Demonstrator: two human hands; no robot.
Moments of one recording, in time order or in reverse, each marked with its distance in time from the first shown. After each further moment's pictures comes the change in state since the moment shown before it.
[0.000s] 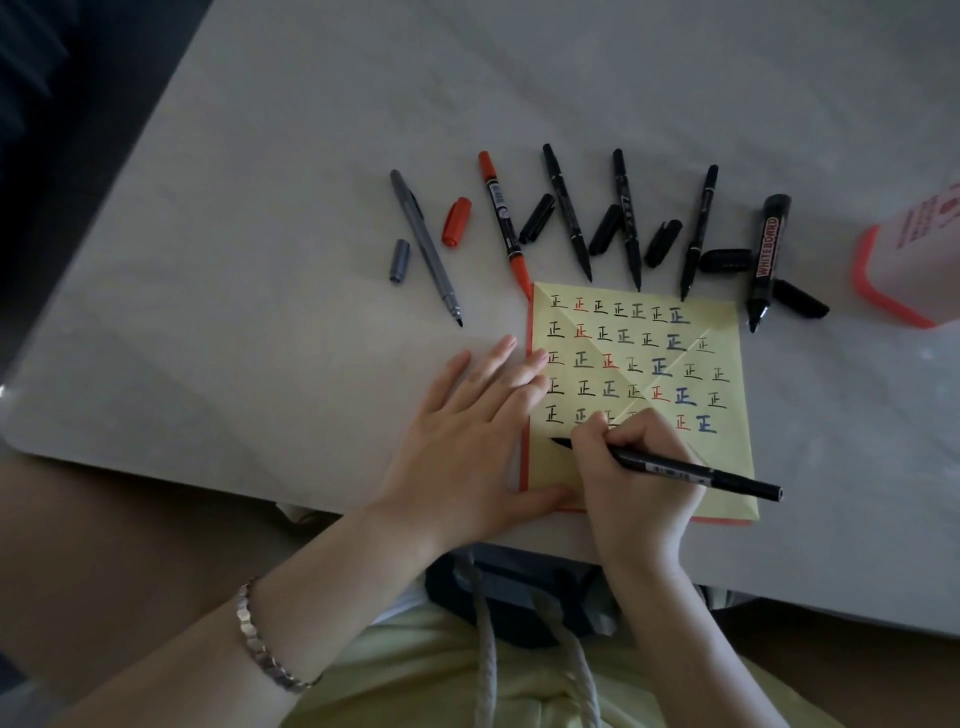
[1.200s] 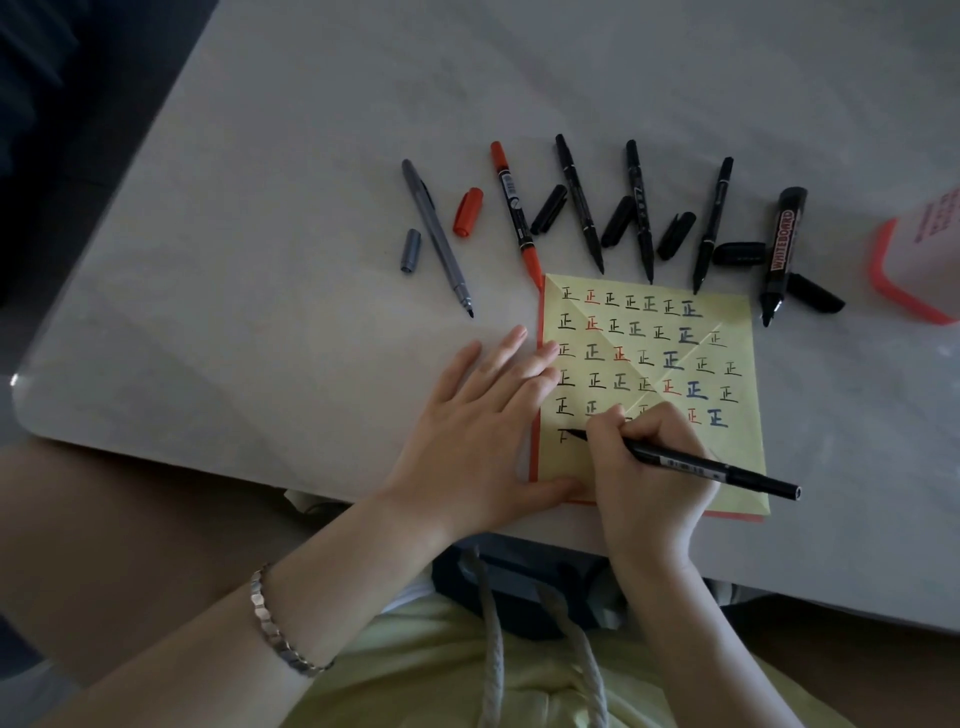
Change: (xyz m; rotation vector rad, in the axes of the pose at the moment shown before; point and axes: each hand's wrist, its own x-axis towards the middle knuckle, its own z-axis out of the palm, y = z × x) left_hand 0.000 0.000 0.000 0.002 -0.003 -0.002; right_hand 0.000 -0.002 0.001 -0.047 0.034 -0.049
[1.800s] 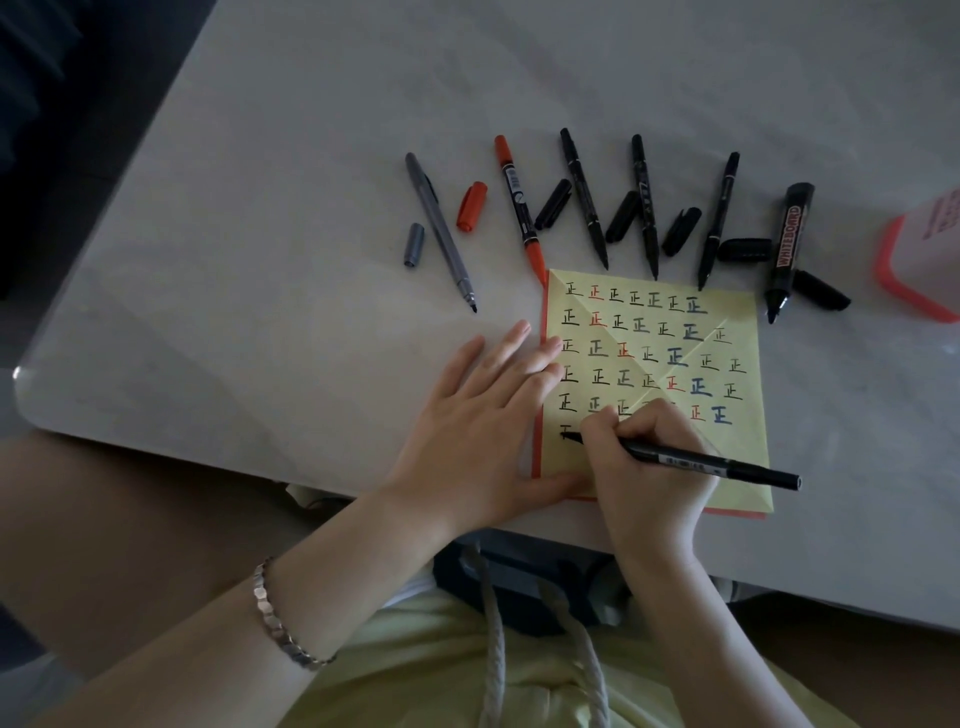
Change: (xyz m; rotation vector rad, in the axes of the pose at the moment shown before) left_hand 0.000 0.000 -0.001 0.010 0.002 0.003; right_hand 0.000 -0.001 -0.002 0.026 -0.075 -0.002
